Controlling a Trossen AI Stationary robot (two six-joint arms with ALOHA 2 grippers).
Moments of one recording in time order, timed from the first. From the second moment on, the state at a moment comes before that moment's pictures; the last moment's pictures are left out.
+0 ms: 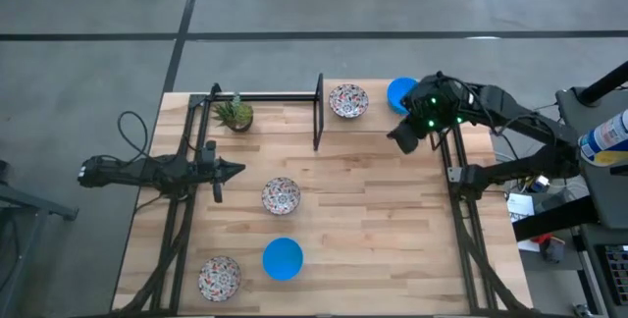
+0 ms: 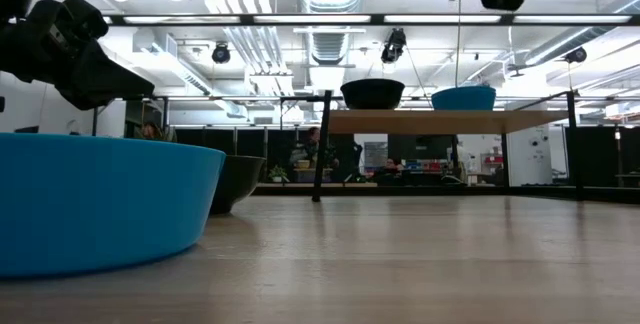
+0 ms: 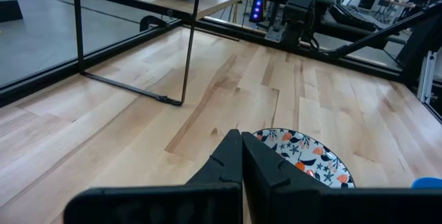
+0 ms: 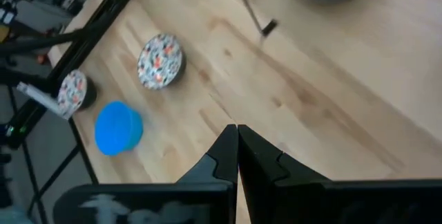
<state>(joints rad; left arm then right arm) -0.11 0.05 0.11 -0.33 -0.36 -0.27 -0.31 1.13 1.37 -1.07 -0.17 0.61</state>
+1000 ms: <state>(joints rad) -0.11 0.05 0.11 -0.29 -0.31 -0.81 0.26 1.06 1.10 -0.59 0.42 0.85</state>
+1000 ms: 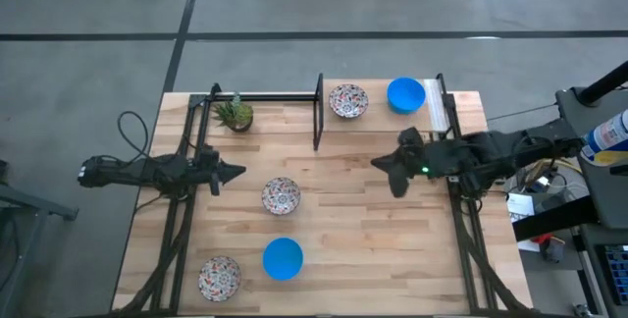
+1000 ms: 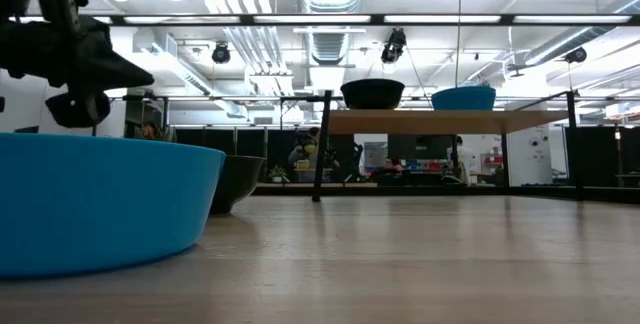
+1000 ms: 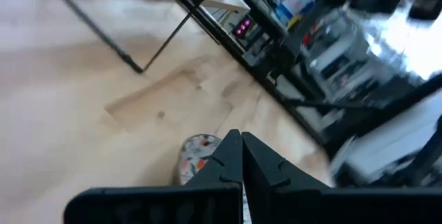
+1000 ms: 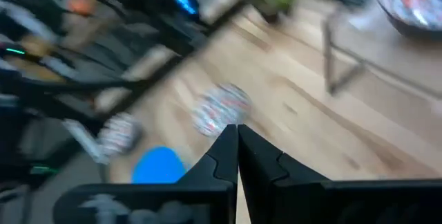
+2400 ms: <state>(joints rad) -0.11 0.59 0.42 -0.31 -0.37 -1.36 0.37 0.23 0.09 0.41 0.42 0.29</state>
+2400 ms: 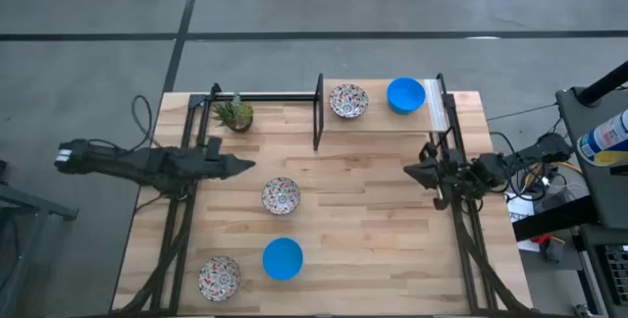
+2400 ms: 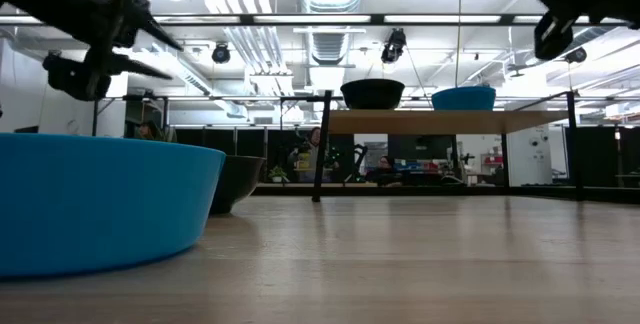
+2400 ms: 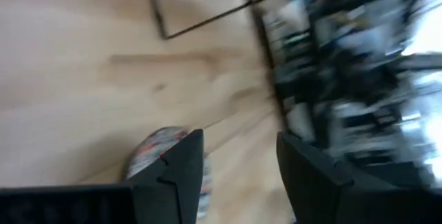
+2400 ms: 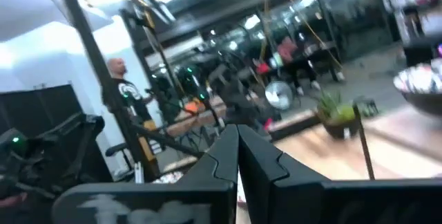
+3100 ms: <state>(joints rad) -0.11 1.12 0.71 -0.51 -0.27 -1.31 0.37 0.01 0.02 0.26 0.41 0.21</state>
